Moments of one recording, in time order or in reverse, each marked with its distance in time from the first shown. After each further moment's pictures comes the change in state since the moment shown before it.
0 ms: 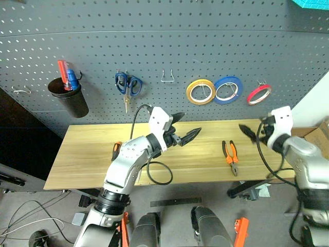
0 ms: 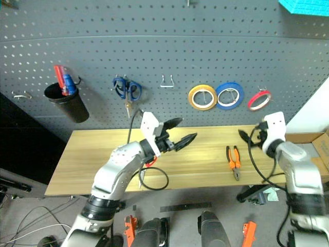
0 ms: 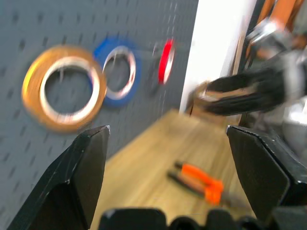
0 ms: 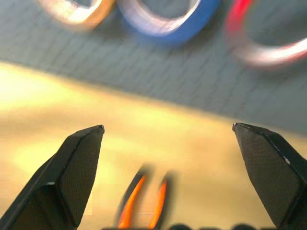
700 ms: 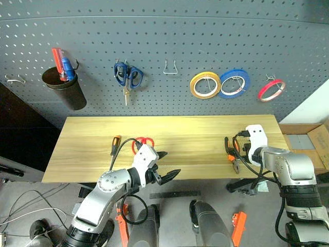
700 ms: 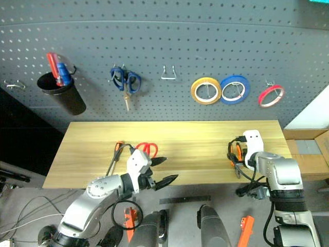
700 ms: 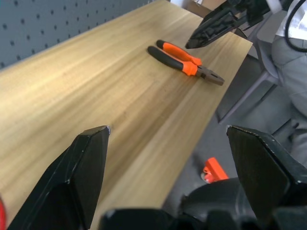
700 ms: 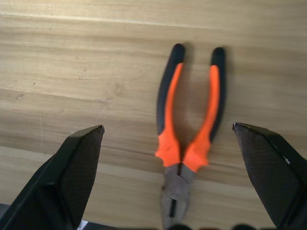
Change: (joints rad) left arm 0.332 0.149 -0.021 -0.240 0.031 0.116 -0.031; right arm -0.177 0.200 0.097 0.168 -0.090 0.377 -0.260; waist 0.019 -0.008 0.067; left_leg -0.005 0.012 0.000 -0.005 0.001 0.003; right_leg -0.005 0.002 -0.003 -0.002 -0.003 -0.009
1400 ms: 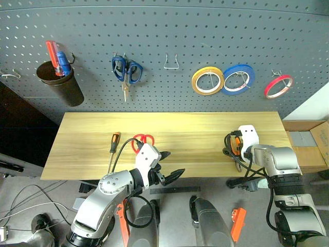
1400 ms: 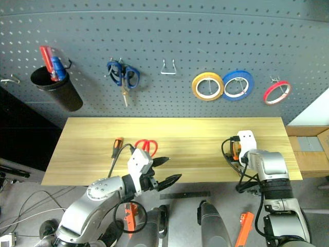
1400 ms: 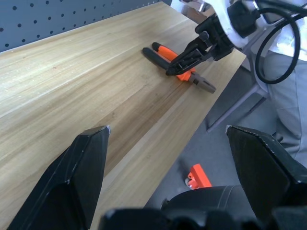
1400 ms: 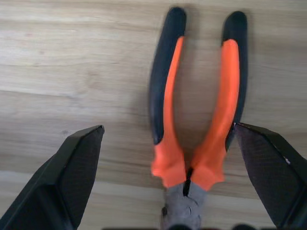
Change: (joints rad) left arm -0.003 -0.018 0.004 -0.090 -0.058 0.103 0.056; right arm -0.122 0.058 0.040 0.242 -0.100 -0.047 -0.051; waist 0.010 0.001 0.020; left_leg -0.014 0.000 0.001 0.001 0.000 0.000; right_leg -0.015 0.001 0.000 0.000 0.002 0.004
